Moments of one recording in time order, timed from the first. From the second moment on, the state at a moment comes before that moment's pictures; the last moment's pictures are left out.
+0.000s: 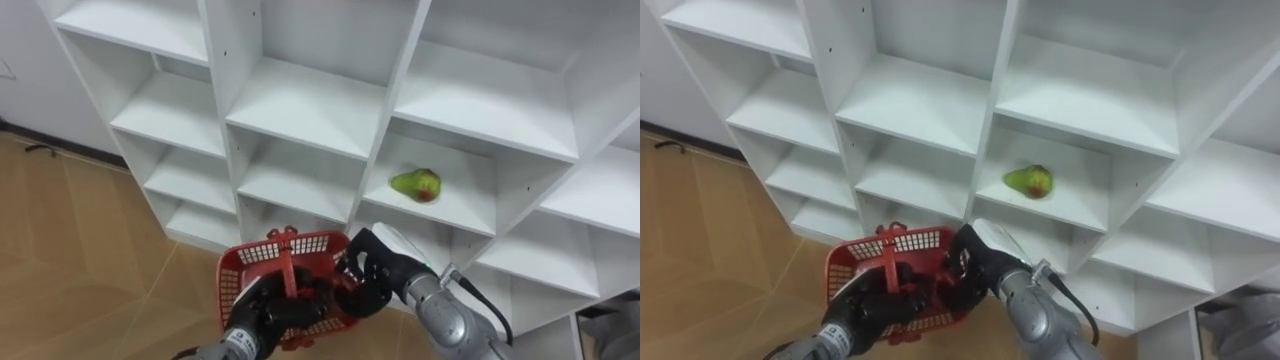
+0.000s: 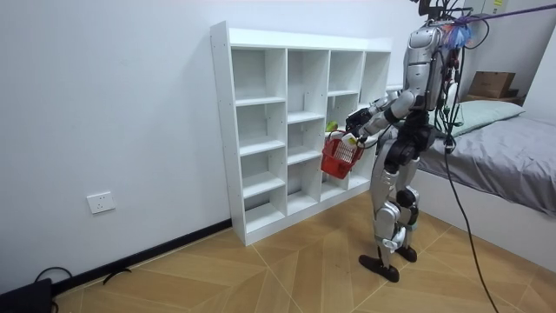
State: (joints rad) left arm 0.04 0.16 -0.41 0.56 -0.60 0.00 -0.13; right arm -0.10 -0.26 0.49 0.42 -0.43 0.06 0.05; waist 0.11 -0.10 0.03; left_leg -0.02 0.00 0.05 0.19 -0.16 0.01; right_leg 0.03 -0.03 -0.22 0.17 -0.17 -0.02
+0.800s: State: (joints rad) left arm 0.04 0.18 -0.44 0.57 -0.60 0.00 -0.13; right arm -0.10 -0.26 0.49 0.42 -0.43 0.05 0.05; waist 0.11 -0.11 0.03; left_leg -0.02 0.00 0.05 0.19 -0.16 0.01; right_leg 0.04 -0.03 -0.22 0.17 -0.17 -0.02
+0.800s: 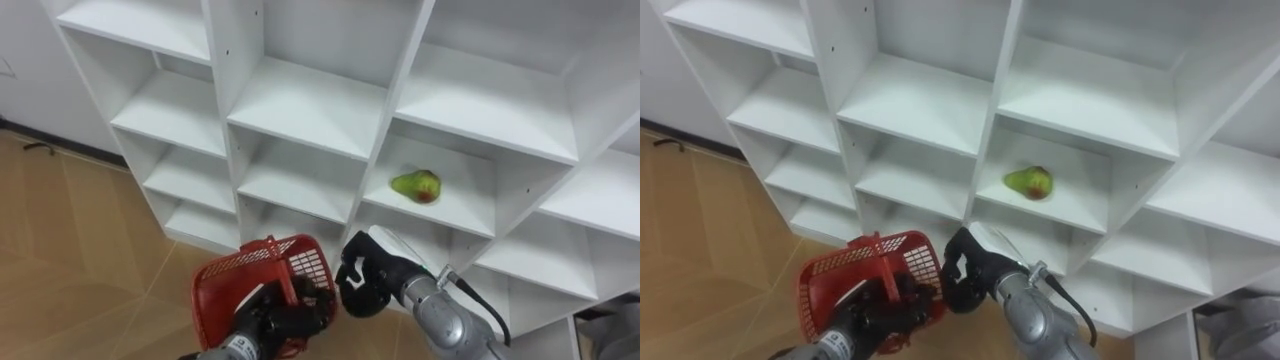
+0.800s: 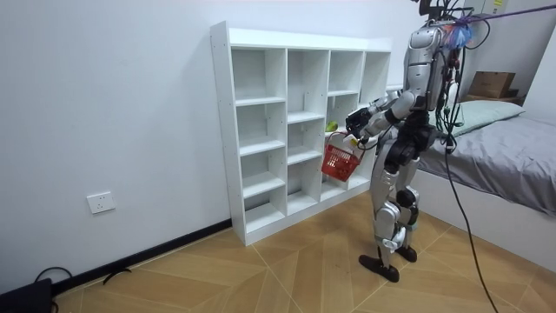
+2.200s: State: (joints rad) left arm 0.10 0.21 -0.31 0.57 -0.62 0.00 -0.12; right arm -0.09 -0.29 0.28 0.37 -0.38 0.00 -0.07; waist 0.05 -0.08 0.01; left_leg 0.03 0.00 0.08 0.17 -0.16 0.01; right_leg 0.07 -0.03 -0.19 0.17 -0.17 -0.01
